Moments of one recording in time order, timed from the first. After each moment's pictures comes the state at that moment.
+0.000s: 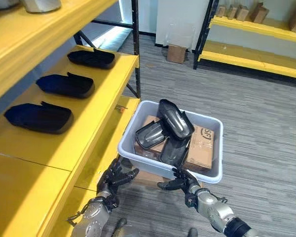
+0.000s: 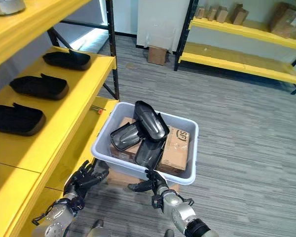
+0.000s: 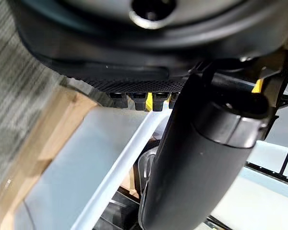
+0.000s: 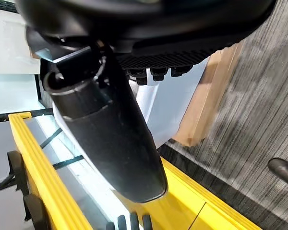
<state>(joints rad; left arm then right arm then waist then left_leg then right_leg) 0.11 0.41 -0.23 0.24 -0.80 -0.02 0.19 -0.20 -0.27 0.63 0.48 0.65 0.11 -0.17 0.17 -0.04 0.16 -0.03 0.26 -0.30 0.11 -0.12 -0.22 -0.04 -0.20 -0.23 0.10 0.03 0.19</state>
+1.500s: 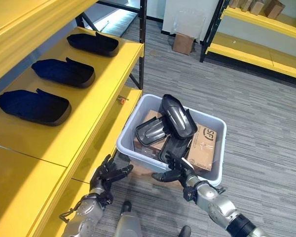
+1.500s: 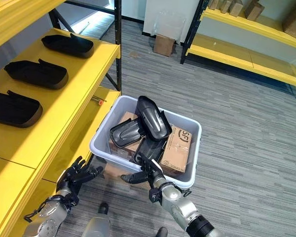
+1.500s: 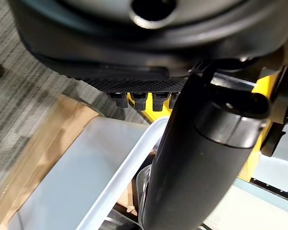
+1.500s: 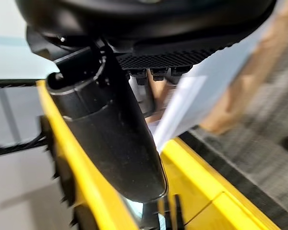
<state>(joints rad) 0.11 0.49 -0.23 0.22 -0.82 -0.02 0.21 -0.19 -0.38 0.60 0.15 0.60 0.11 -0.15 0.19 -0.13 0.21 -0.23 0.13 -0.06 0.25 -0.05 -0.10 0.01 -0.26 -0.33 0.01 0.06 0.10</state>
